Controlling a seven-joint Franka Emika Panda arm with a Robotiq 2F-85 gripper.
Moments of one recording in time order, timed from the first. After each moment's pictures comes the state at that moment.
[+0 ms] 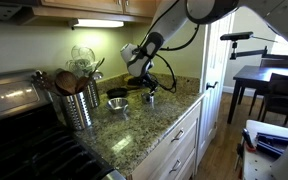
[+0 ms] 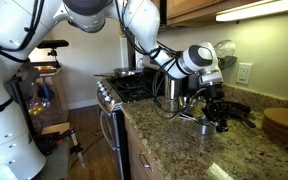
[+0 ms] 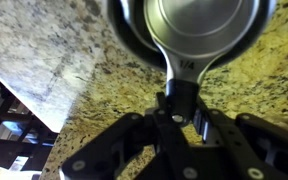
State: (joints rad) arm 0.00 0.81 -0.29 -1.44 -0.44 2.13 1.71
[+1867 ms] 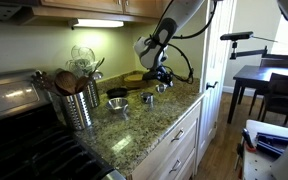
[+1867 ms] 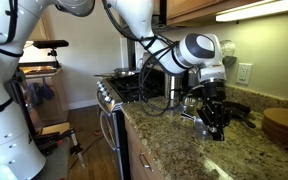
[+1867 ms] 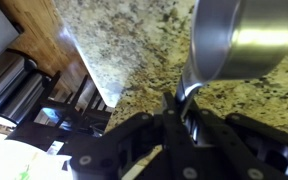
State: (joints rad) arm 0.00 0.62 -0.36 -1.68 -0.45 2.06 1.64
